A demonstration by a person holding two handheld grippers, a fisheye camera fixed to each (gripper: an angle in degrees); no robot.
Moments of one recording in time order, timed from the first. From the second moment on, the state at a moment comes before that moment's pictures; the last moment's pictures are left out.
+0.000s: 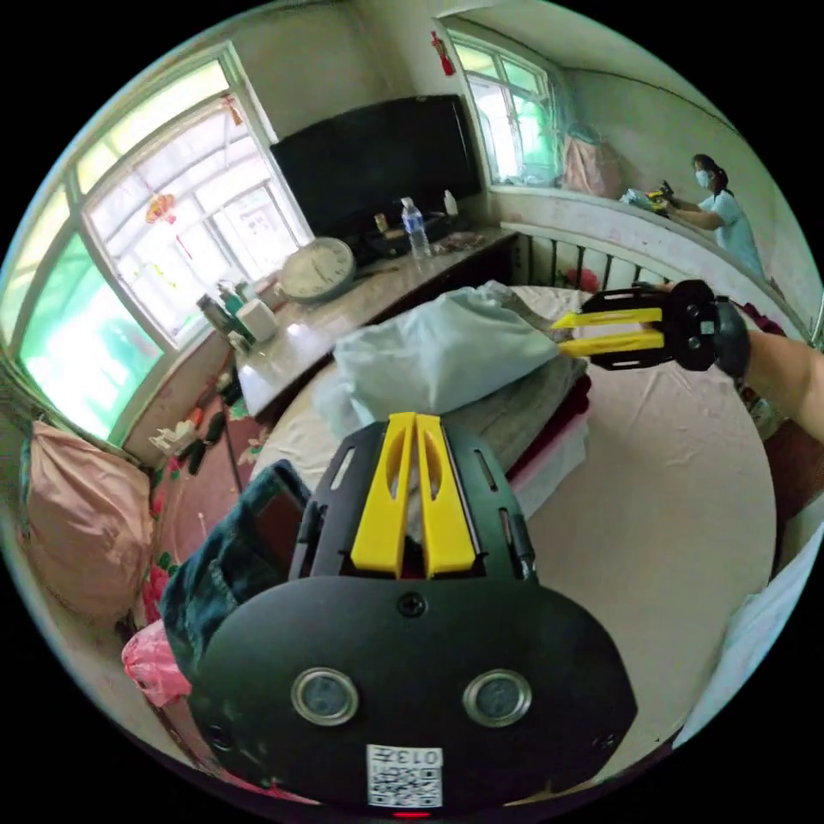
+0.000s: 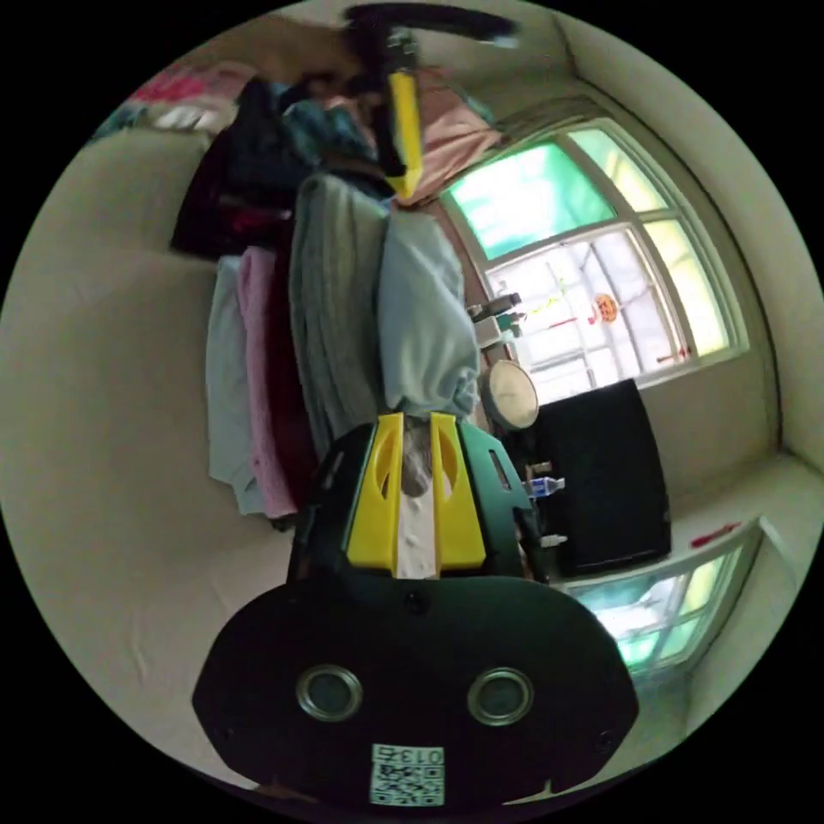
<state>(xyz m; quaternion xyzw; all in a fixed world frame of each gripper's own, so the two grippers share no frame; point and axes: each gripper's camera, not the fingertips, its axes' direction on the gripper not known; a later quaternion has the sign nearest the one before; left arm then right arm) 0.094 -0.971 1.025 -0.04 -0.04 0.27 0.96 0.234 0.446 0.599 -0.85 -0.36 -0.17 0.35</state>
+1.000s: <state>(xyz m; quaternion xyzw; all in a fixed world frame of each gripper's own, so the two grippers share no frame) 0.011 -0.609 0.872 -0.08 -0.18 0.22 0.96 0.198 0.447 0.549 -0.96 -0.07 0.04 0.27</state>
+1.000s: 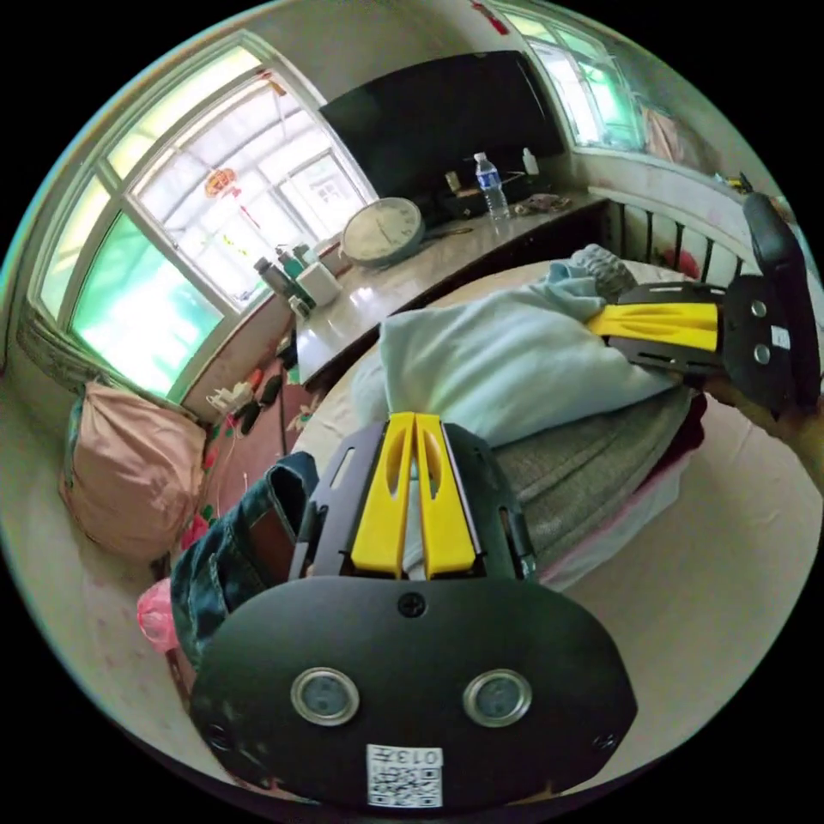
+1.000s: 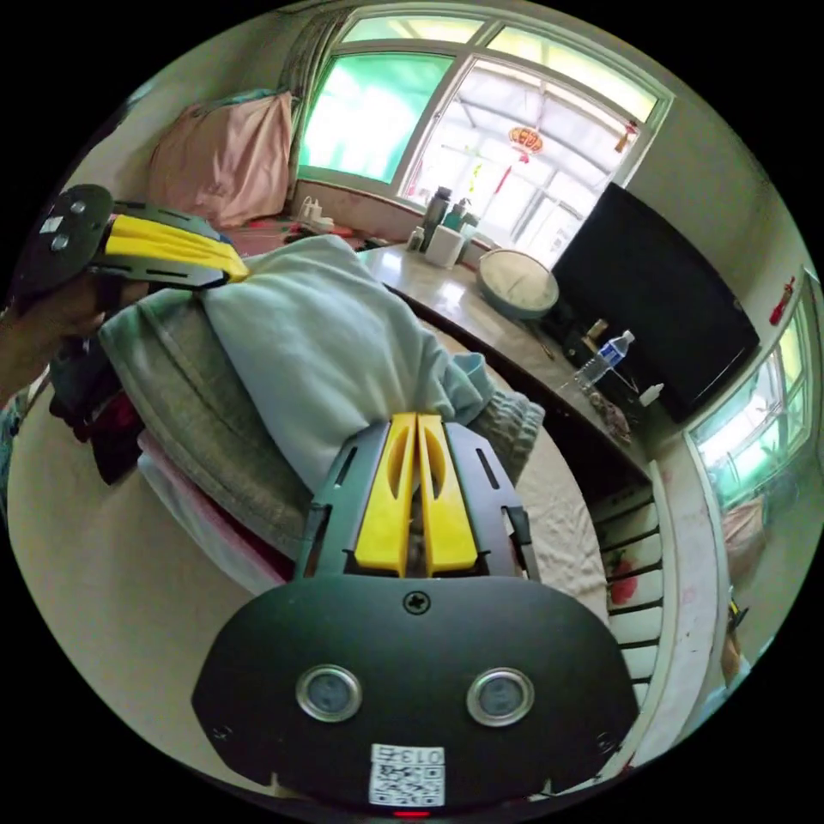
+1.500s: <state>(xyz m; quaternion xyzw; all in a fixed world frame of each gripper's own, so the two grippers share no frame) -0.132 -0.125 0.537 -0.06 0.01 -0.02 1.00 0.147 0.218 0.595 -0.91 -0.02 0.17 0.38</state>
